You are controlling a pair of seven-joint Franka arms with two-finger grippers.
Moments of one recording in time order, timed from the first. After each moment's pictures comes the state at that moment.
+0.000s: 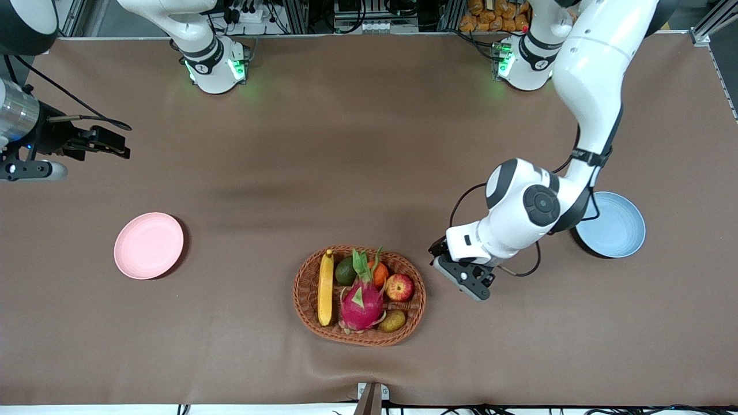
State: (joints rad) left arm -0.21 0.73 -0.29 -1.44 -0.06 2.45 0.37; right arm 0.02 0.01 -0.02 -1.67 0.06 1.53 -0.01
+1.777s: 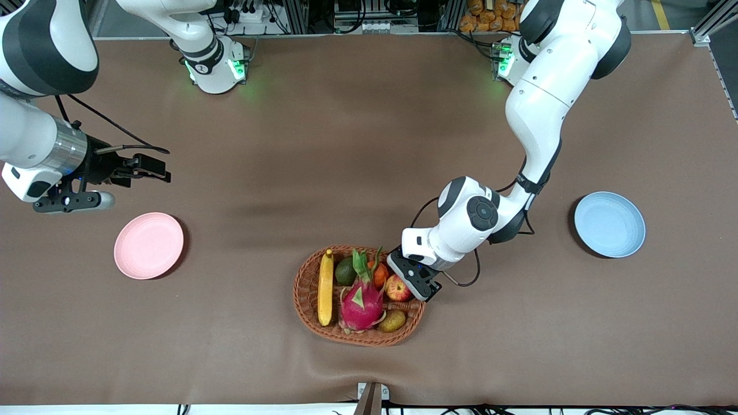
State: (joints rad) left arm -0.32 0.94 -0.30 -1.33 -0.06 2.68 0.48; right arm 0.08 0.10 -0.02 -1.67 0.18 1.64 0.00
